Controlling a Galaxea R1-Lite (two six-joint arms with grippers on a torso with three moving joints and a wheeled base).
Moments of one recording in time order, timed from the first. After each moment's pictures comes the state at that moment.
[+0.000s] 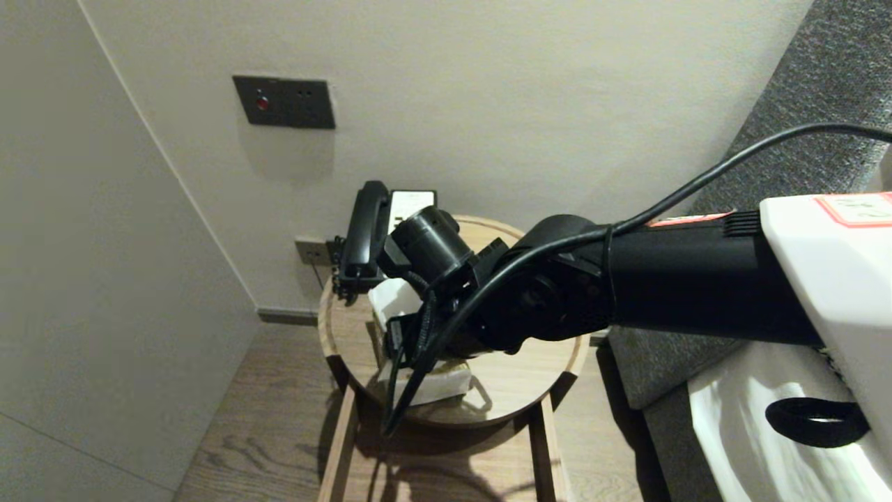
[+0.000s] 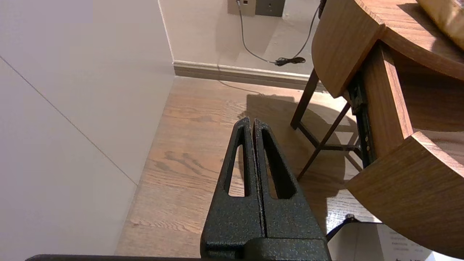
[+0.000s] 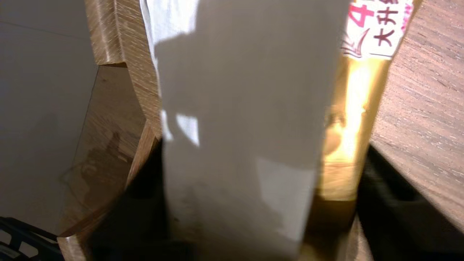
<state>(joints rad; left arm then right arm) 0.00 0.00 -0.09 0.20 0.02 -0.01 0.90 2.14 -1.85 0.50 -0.22 0.48</state>
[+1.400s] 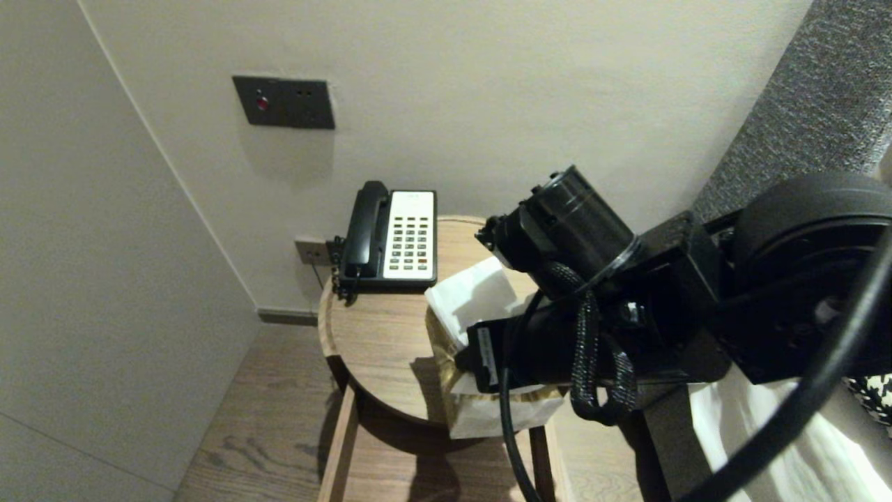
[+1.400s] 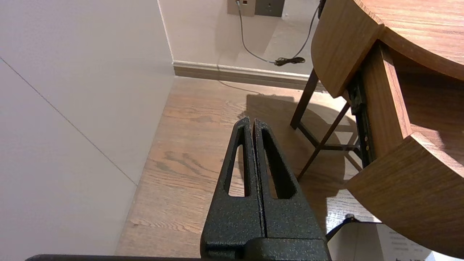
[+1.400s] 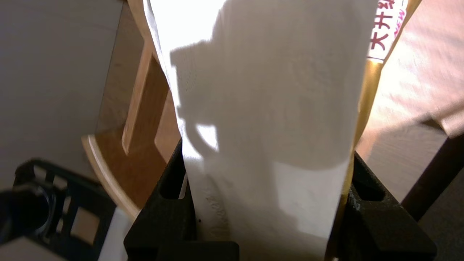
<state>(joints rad) 0.00 0.00 -0.09 0.20 0.02 -0.01 0.92 1.75 -1.48 0.49 -0.21 0.54</state>
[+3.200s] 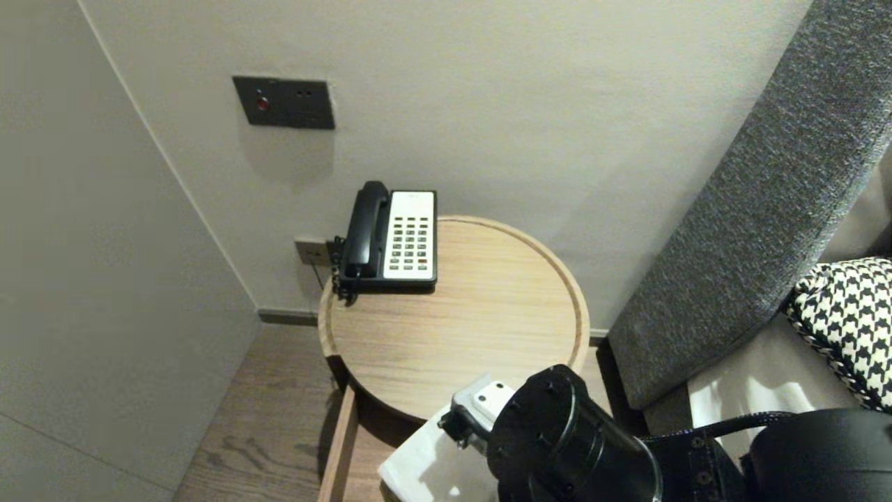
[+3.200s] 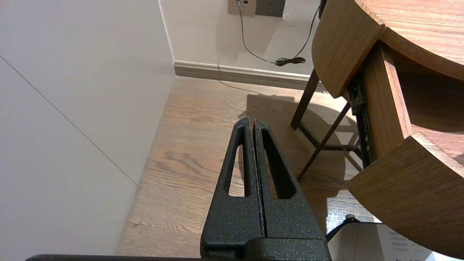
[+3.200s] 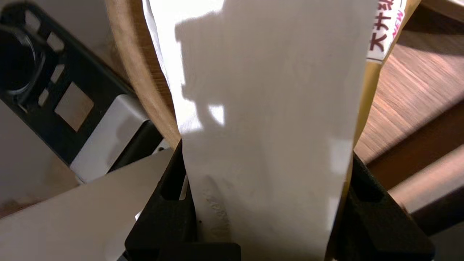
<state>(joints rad) 0.00 0.00 -0.09 0.20 0.02 -0.01 1.14 1.70 -1.02 0.14 -0.07 0.46</state>
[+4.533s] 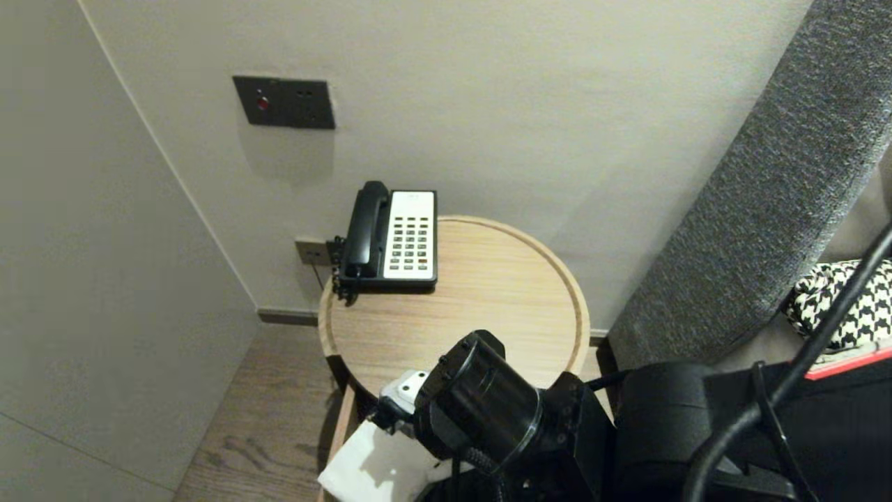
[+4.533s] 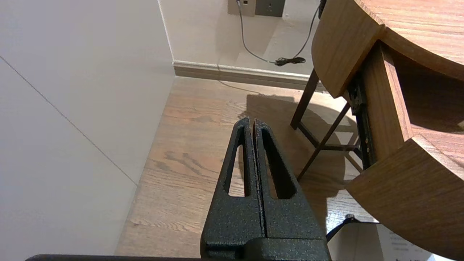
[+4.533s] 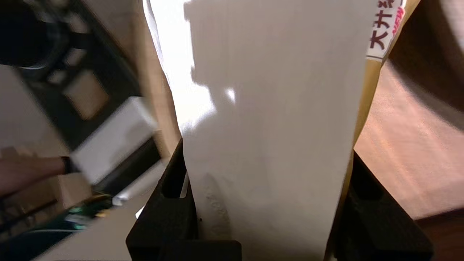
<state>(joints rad) 0.00 0.00 -0.09 0.20 0.02 -0.01 1.07 1.88 -1.20 0.16 0.12 0.25</state>
